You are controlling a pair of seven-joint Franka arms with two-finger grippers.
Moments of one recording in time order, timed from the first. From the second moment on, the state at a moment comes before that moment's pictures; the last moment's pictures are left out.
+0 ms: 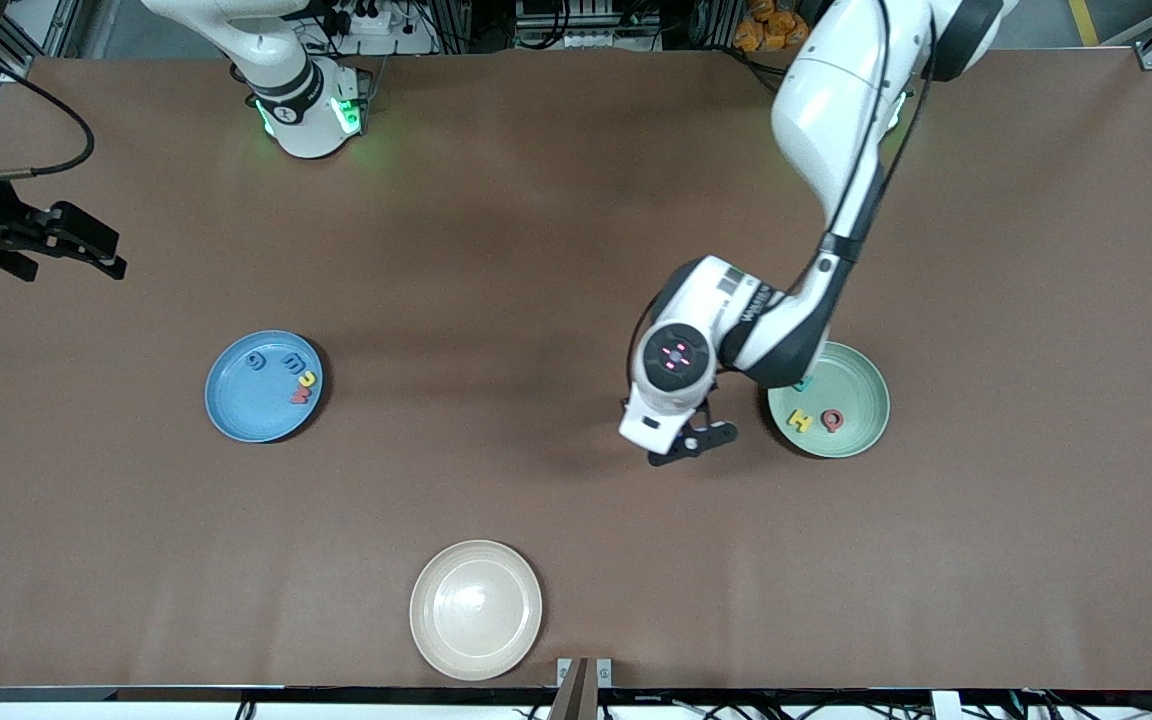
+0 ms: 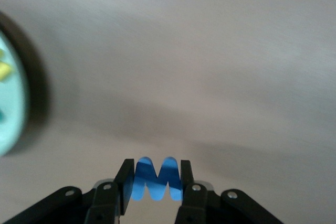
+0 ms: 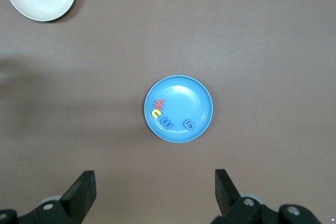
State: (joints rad) left arm -0.56 0.82 0.01 -1.25 -0.02 1.89 -0.83; right arm 0.05 -0.01 -0.02 -1.56 0.02 1.57 0.03
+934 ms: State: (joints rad) left arm -0.23 0.52 0.02 -1.74 0.02 1.99 -0.35; right arm 0.03 -0.02 -0.02 -1.55 0.02 1.54 0.03
